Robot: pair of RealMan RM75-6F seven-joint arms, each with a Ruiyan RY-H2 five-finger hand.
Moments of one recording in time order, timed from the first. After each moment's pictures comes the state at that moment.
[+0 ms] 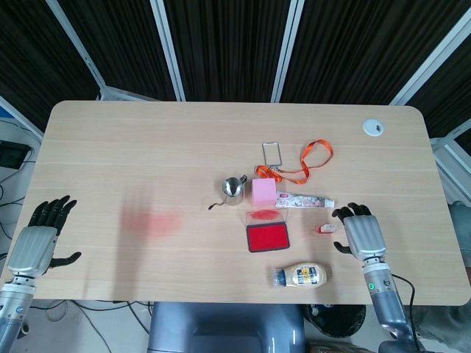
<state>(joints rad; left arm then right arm) -0.19 -1.16 -0.03 -1.68 1.45 1.35 0.12 0.34 -1.43 0.17 -1.58 -1.23 1.20 -0.47</state>
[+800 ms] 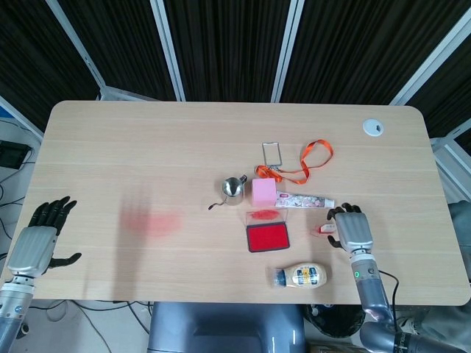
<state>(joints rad) -0.19 -1.14 -0.03 -1.70 1.43 1.33 0.11 0.41 -1.56 0.18 -1.43 -1.07 1.12 -0.51</state>
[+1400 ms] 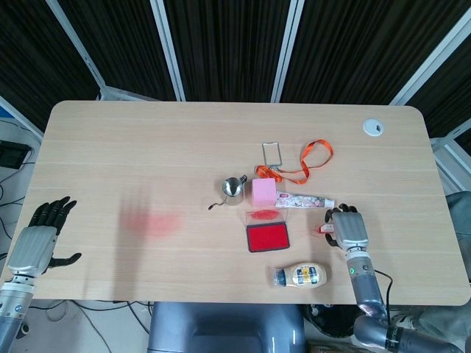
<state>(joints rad) -0.20 -1.14 -0.03 -1.70 1.42 1.32 0.10 0.44 -1.60 0.18 -1.37 -1.01 1.09 -0.52</state>
